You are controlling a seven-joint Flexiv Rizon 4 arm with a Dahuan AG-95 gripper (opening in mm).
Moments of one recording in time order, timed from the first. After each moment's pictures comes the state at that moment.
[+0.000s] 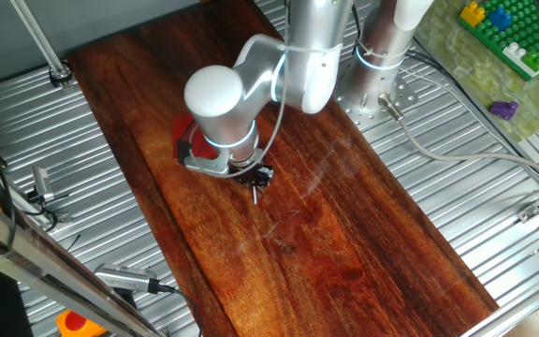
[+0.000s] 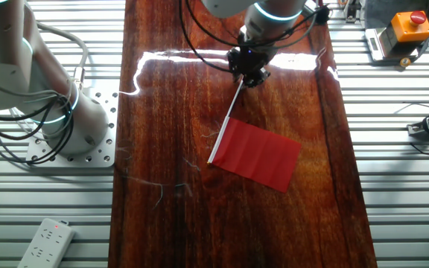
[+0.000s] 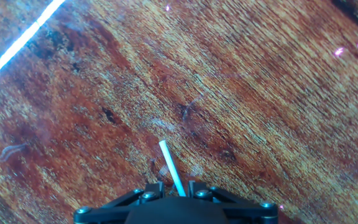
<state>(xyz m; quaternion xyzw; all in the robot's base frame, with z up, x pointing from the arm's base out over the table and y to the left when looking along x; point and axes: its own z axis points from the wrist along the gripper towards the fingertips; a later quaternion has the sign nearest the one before) 0.430 0.127 0.011 0.41 -0.91 -0.03 0.06</state>
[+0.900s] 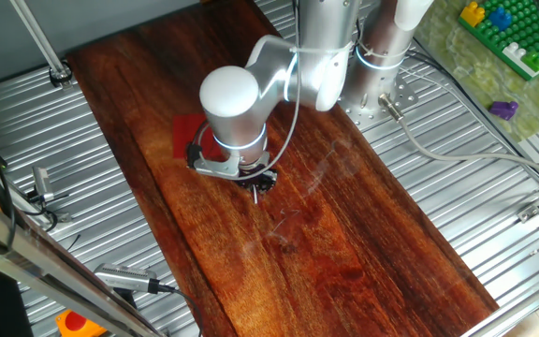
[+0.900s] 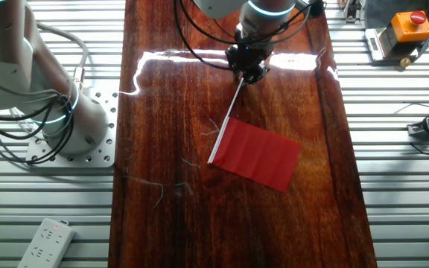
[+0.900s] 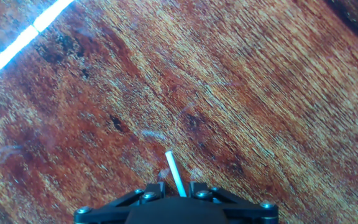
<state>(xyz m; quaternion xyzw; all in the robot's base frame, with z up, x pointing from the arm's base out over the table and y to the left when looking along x) 0.432 0.139 0.008 0.42 -0.90 -0.03 0.05</state>
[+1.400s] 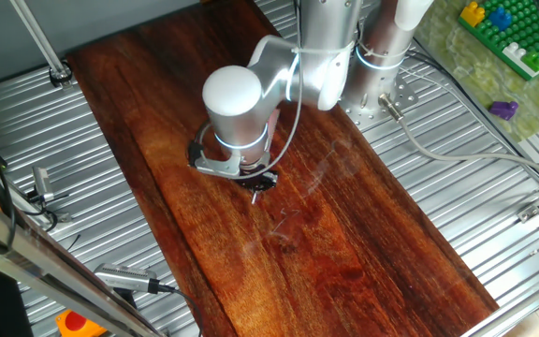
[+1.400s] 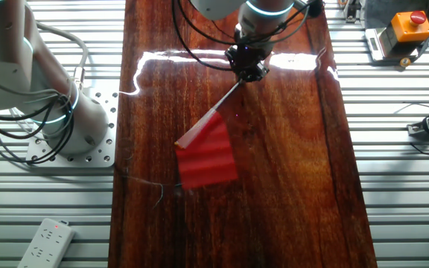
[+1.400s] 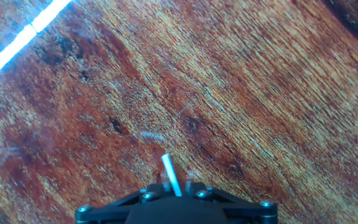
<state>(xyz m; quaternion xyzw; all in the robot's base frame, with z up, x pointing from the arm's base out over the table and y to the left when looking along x) 0.433 0.139 0.007 0.41 -0.91 -0.02 0.04</state>
